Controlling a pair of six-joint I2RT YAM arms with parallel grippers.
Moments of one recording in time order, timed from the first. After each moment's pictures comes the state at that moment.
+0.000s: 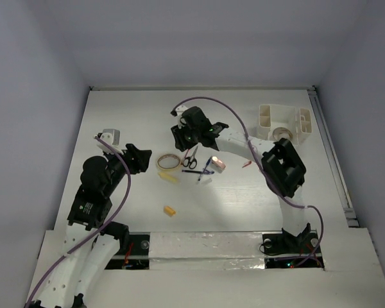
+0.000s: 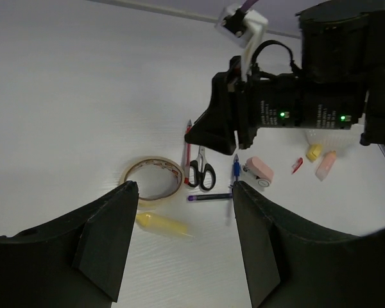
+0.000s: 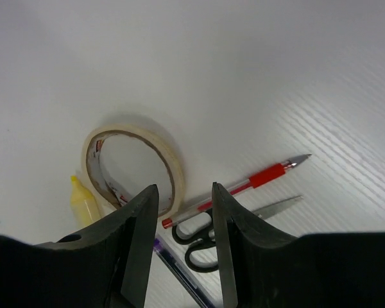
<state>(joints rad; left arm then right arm) -0.27 0.52 0.66 -0.33 0.11 -0.39 0.76 2.01 1.58 -0.25 -0.07 0.16</state>
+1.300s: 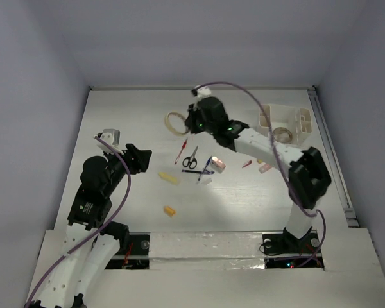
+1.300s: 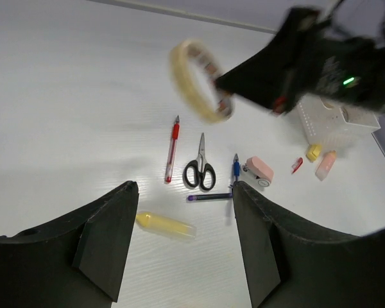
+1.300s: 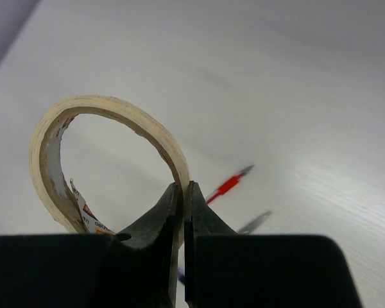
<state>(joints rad) -0.27 0.52 0.66 -0.33 0.11 -0.39 0.79 1.90 1.53 -0.09 0.10 0.29</state>
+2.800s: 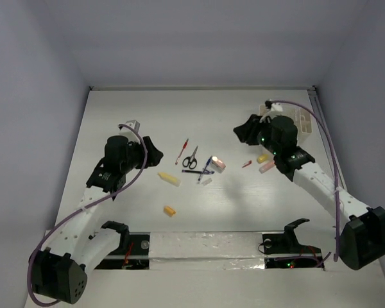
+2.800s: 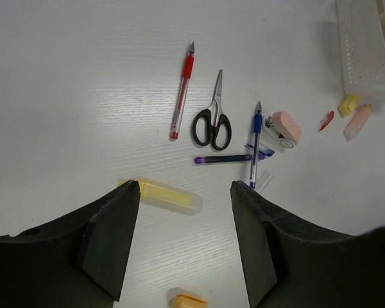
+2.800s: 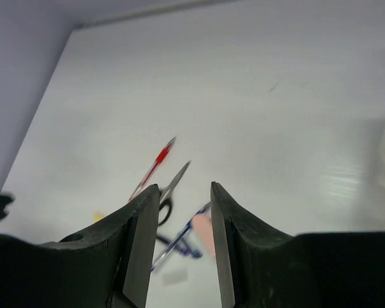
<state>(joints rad) -0.26 0.86 0.67 -0.29 0.19 -0.42 0.33 1.15 0.87 0.05 -0.03 0.46</state>
